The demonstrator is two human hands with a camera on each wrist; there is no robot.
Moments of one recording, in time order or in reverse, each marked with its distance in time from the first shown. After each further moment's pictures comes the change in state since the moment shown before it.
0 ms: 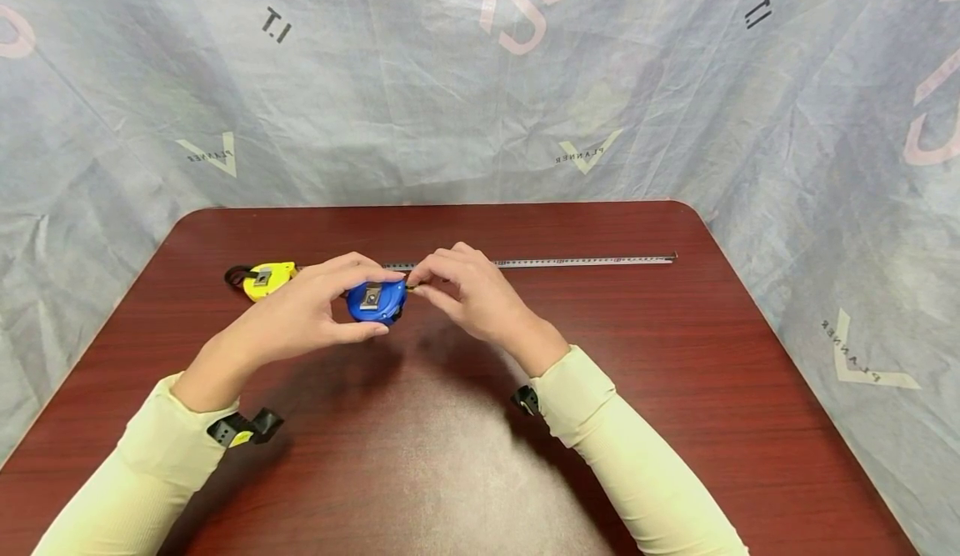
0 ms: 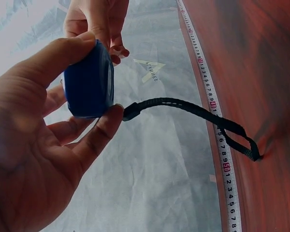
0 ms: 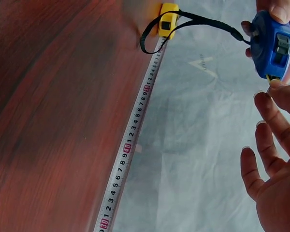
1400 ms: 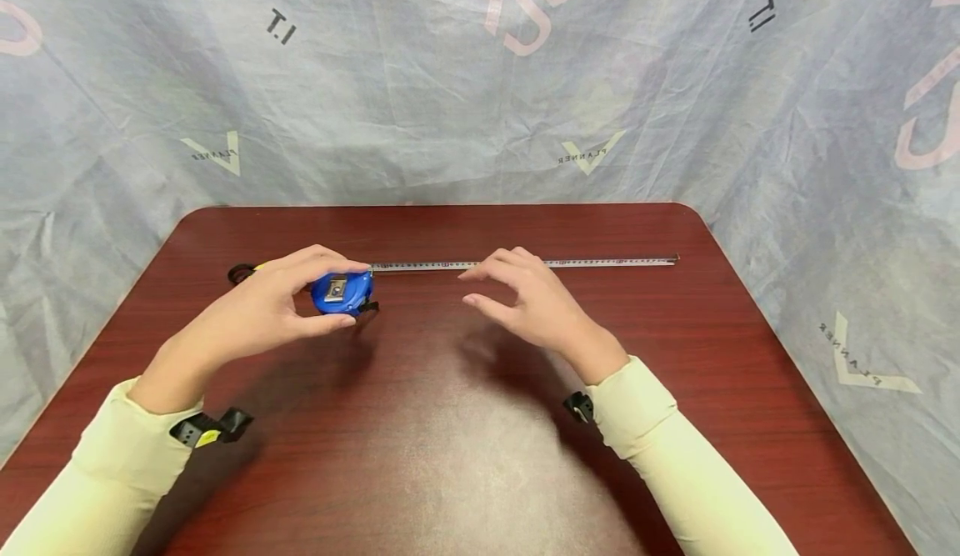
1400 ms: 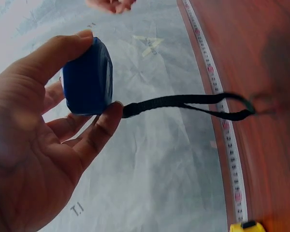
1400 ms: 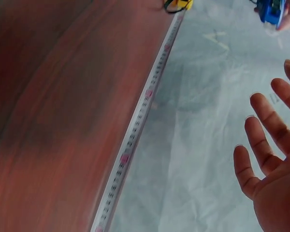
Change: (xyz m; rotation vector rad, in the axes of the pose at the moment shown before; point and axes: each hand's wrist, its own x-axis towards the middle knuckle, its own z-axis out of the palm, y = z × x) left_hand -0.025 -0.014 -0.025 0.044 0.039 -0.085; right_hand -0.041 0.009 -0.041 -0.089 -0.020 0.139
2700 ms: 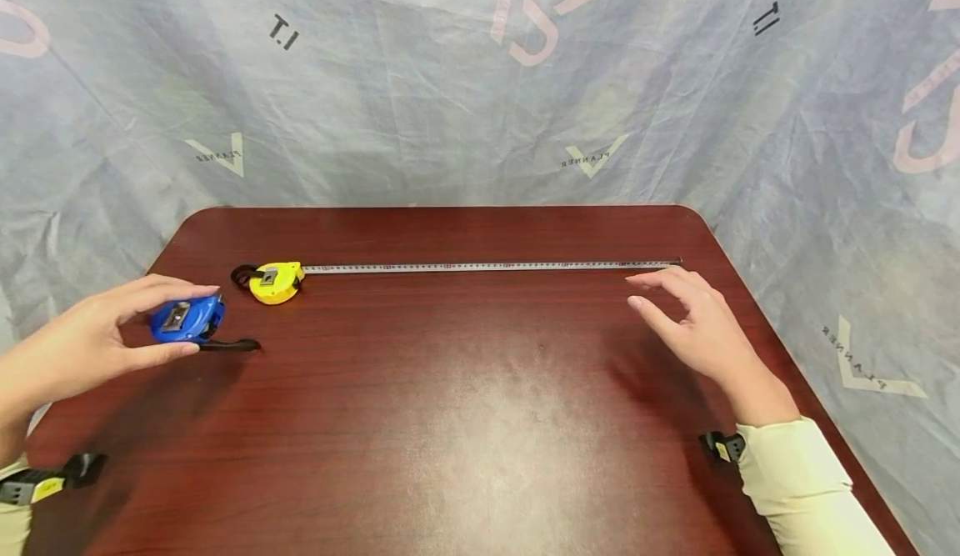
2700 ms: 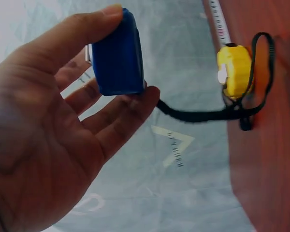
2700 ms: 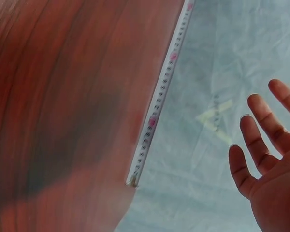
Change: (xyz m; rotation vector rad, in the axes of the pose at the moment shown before) left_hand -0.122 -0.054 -0.076 0.140 0.051 -0.196; right_hand -0.120 0.050 -0.111 -0.234 0.119 0.361
